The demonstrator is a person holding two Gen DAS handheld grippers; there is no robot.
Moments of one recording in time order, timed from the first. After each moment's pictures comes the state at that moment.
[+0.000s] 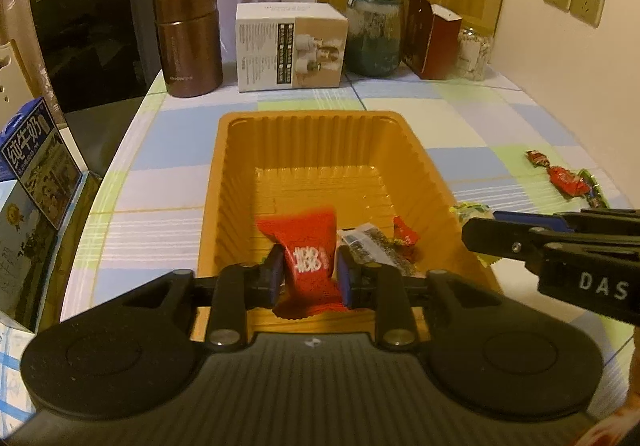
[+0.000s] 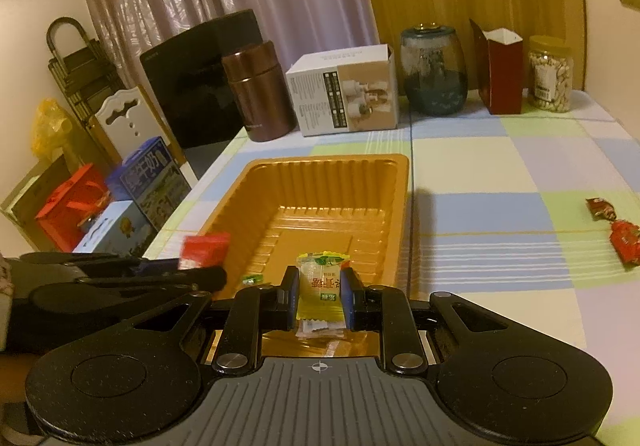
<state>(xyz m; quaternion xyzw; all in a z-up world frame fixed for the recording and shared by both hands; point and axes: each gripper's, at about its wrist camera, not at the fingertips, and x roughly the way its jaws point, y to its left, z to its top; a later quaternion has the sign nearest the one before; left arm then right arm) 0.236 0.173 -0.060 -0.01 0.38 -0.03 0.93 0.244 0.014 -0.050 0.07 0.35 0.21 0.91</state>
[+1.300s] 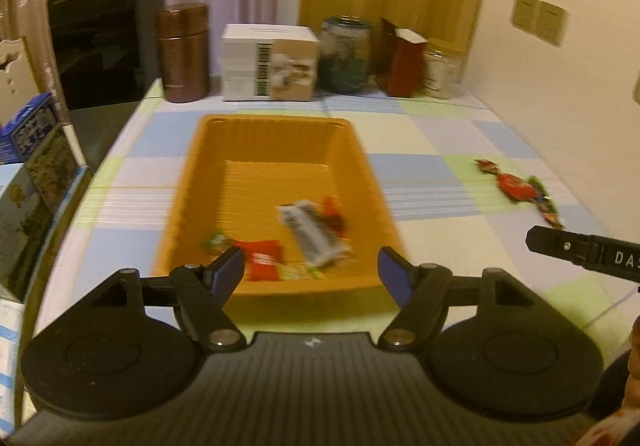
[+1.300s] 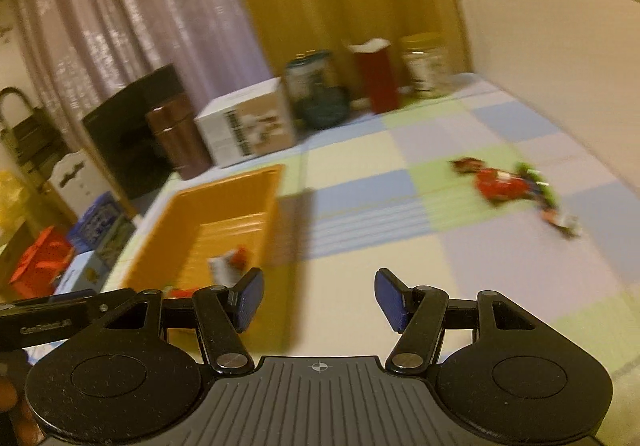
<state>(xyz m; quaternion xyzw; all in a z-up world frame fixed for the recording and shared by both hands) 0.160 0.122 -0.032 -0.04 0.35 -0.04 0.94 0.162 -0.107 -0.036 0.14 0.32 0.10 0.93</state>
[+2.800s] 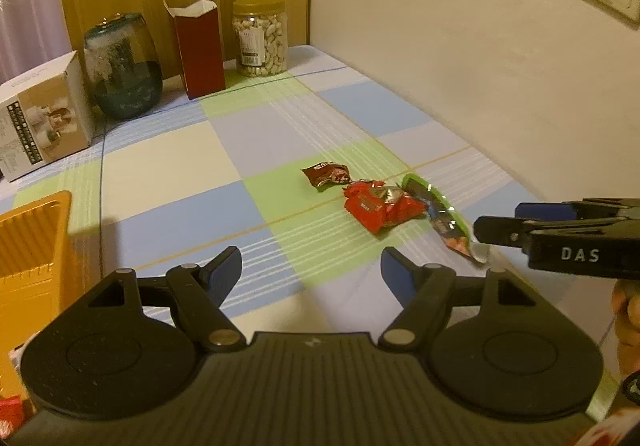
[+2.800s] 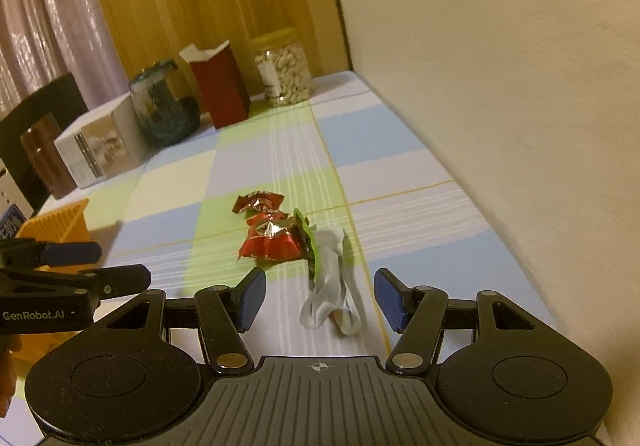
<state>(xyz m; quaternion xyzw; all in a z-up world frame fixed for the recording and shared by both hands) 0.315 -0.111 -0.082 0.06 0.36 -0.19 0.91 0.267 -0.302 -0.086 0.11 0.34 0.03 0.93</state>
